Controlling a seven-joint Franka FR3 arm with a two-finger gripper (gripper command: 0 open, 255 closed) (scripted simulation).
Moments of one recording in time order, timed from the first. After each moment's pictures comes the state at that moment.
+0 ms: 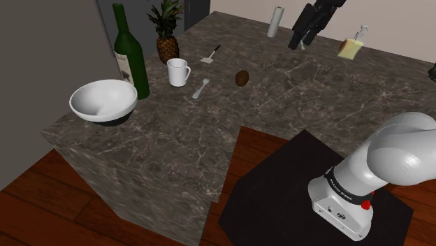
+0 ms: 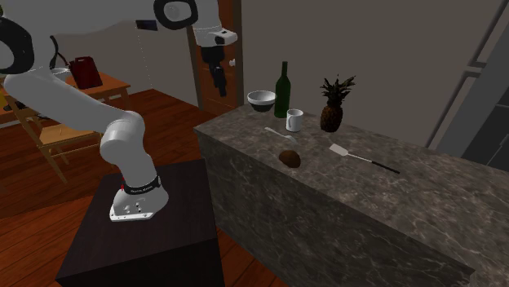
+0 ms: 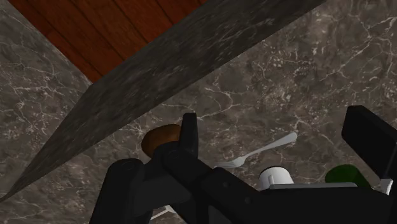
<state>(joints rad) 0.01 -0.75 0.04 -2.34 0.08 1.70 -0.03</state>
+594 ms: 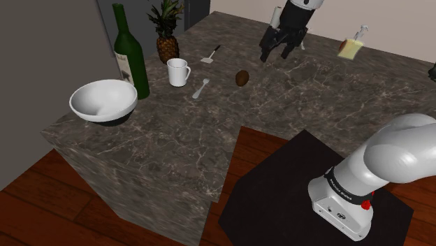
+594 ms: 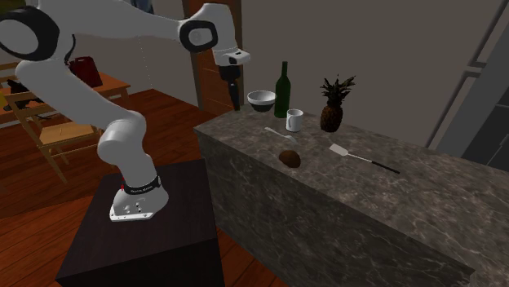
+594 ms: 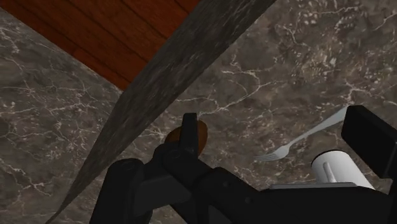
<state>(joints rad) -0.06 -0.60 0.16 -2.41 0.06 1.96 0.23</state>
